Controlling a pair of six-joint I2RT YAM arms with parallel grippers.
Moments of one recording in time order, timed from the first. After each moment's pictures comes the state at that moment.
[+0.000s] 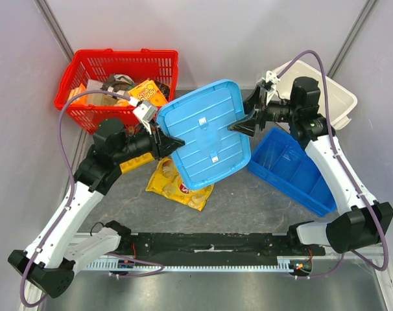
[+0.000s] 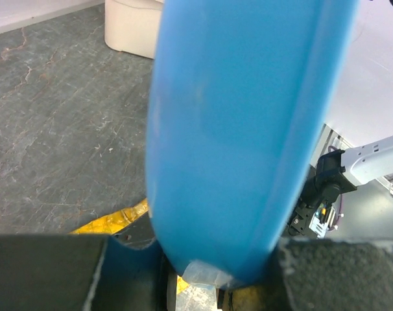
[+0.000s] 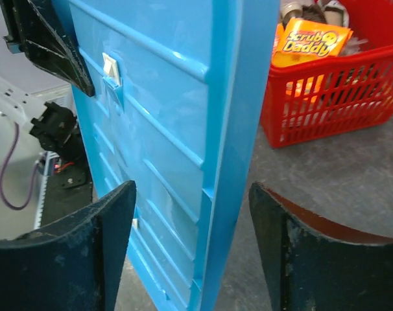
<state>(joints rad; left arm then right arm) -0.47 0.93 1.08 -0.32 0.53 -0.27 0.23 1.32 1.33 -0.19 -1.12 -0.05</state>
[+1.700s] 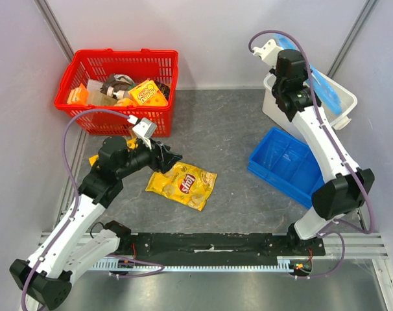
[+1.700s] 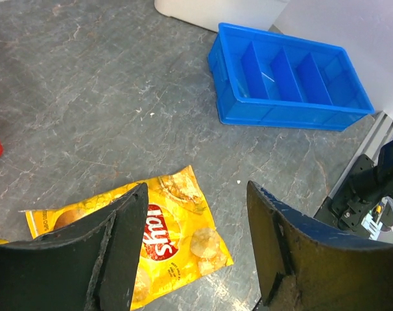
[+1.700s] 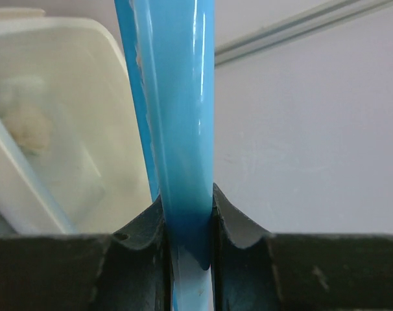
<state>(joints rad) -0.47 0.81 0.84 -0.27 0.39 -0.21 0.27 1.60 1.73 -0.35 0.66 -0.86</state>
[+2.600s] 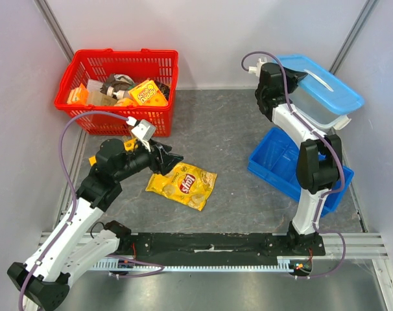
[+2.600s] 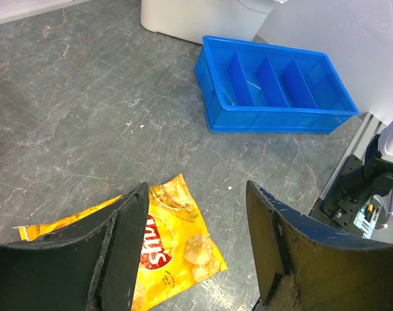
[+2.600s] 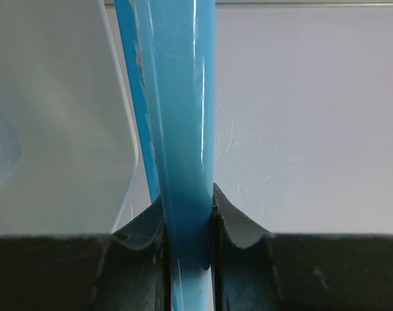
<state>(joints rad) -0.50 0.76 0.82 -0.23 0.40 -0.21 0.25 1.93 1.62 0.17 1.02 -1.39</state>
